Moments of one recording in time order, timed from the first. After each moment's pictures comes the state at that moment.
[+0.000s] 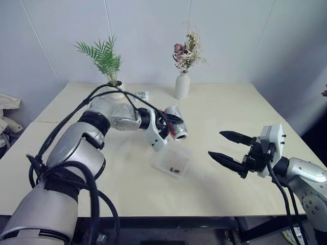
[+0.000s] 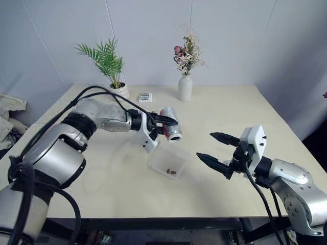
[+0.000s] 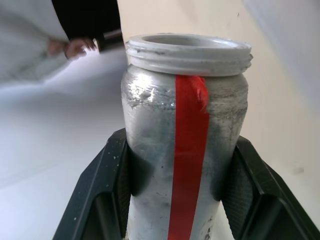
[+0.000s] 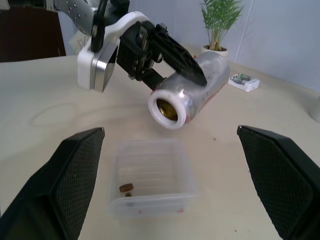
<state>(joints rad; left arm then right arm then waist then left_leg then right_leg) -1.51 0.47 -0.58 1.34 0.80 -1.20 -0.08 -0.30 -0.73 -0.28 -0.41 0.73 0.48 0.84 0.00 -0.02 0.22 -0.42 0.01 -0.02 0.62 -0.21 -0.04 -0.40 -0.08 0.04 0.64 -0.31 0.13</state>
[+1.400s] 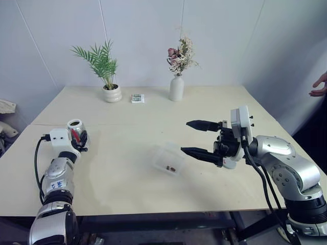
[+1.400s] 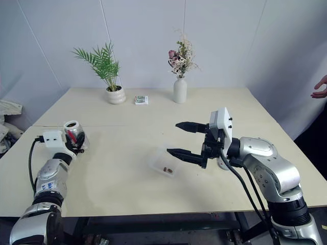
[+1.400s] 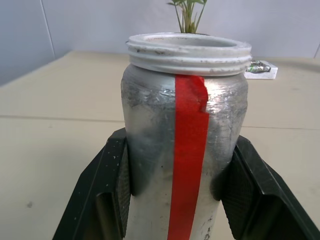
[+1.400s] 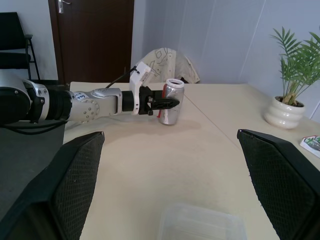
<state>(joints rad) -0.78 0.52 0.43 1.04 -0.25 -0.32 -0.26 -0.62 -0.65 -0.04 -0.32 0.72 0.51 0.96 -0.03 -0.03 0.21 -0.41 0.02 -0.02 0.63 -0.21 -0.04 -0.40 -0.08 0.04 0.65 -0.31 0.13</state>
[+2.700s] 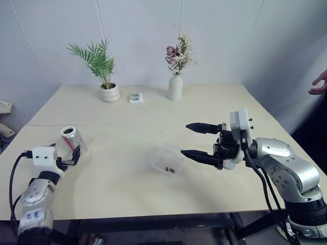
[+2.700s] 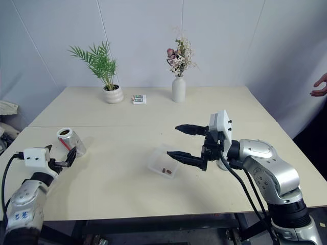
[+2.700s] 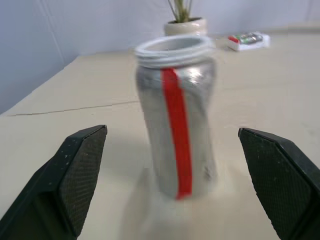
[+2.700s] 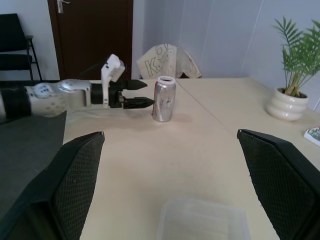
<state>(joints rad) -0.19 0.55 0.44 0.23 -0.28 -0.07 -0.24 -0.58 -0.66 -0.05 -0.33 0.72 0.51 0.97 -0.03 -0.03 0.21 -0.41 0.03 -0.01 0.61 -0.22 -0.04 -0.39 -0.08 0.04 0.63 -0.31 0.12</state>
